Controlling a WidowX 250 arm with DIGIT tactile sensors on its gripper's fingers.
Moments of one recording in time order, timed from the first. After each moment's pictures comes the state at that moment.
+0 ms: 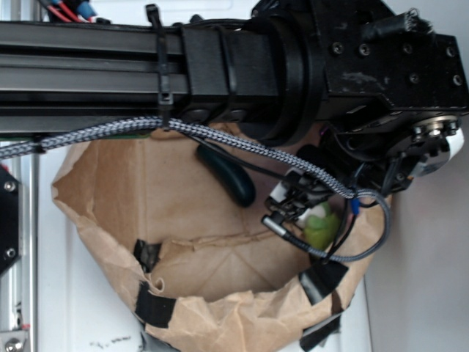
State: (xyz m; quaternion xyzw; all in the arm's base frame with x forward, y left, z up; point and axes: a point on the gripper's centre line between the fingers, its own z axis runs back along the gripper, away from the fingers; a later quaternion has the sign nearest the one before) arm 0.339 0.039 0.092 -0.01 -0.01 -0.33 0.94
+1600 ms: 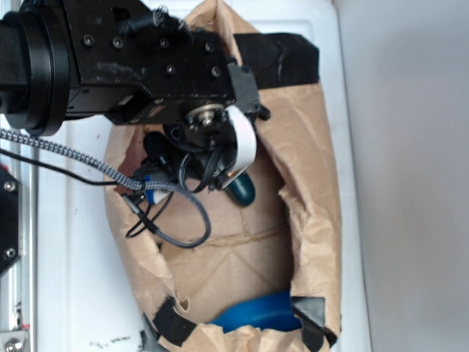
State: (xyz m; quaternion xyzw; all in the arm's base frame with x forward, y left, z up) arm 0.240 0.048 0.059 -0.01 -0.01 -0.42 0.91
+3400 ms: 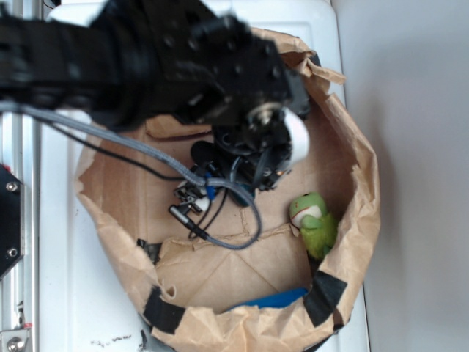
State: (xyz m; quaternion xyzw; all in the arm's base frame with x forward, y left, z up) arm 0.270 0.050 0.036 -0.02 -0.01 -0.37 0.93
